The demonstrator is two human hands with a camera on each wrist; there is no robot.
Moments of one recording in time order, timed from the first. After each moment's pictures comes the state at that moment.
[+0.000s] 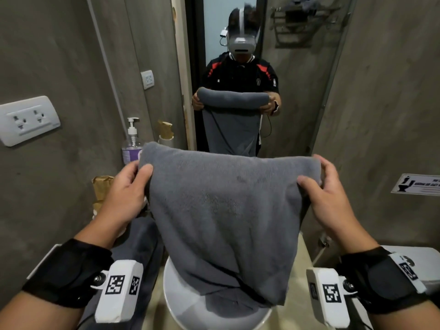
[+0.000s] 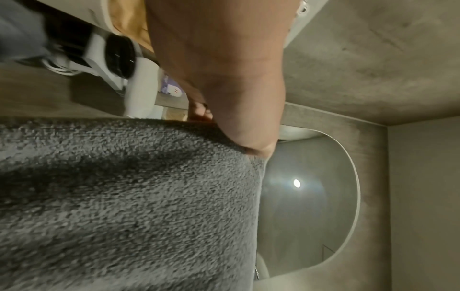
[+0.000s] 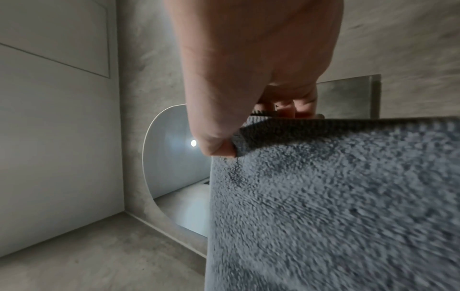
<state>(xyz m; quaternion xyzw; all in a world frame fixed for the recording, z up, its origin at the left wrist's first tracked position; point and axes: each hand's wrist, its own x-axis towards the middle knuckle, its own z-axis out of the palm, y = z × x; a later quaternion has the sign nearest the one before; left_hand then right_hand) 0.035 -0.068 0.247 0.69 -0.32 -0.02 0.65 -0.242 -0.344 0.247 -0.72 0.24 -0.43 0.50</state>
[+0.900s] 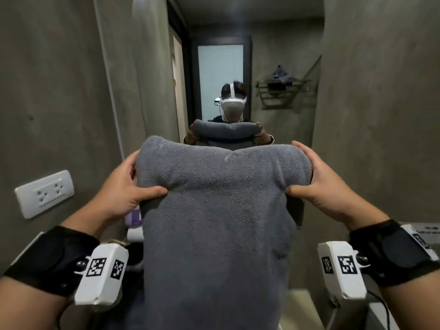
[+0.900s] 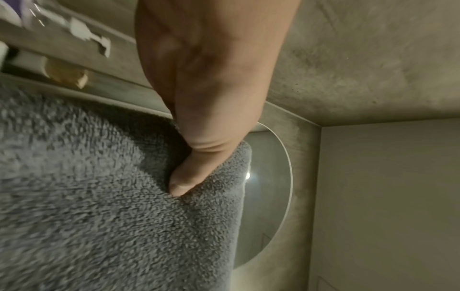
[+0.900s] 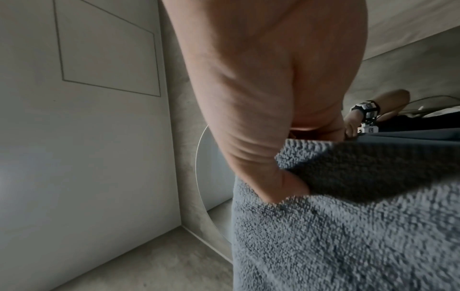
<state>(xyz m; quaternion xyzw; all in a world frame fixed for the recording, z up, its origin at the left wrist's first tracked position) 0.071 -0.082 0.390 0.63 -0.48 0.00 0.61 -0.228 -0.375 0.392 -0.82 0.10 -0.38 0.42</state>
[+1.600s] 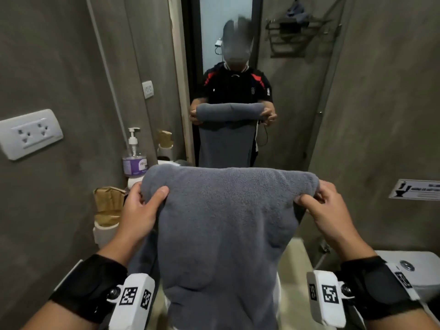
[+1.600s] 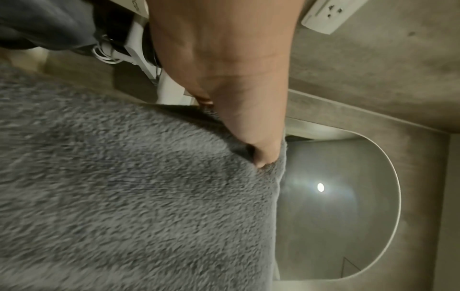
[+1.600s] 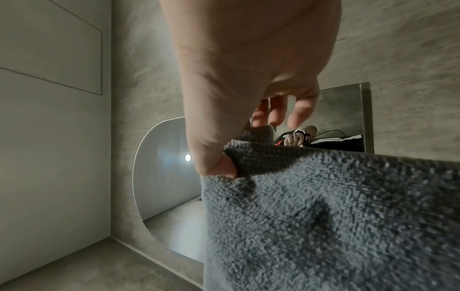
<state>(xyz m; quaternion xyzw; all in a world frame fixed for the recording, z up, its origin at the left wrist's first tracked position) 0.043 -0.082 0.210 0.63 -0.28 -0.04 0.73 -0.238 -0.350 0.236 -0.74 0.26 -0.42 0.46</state>
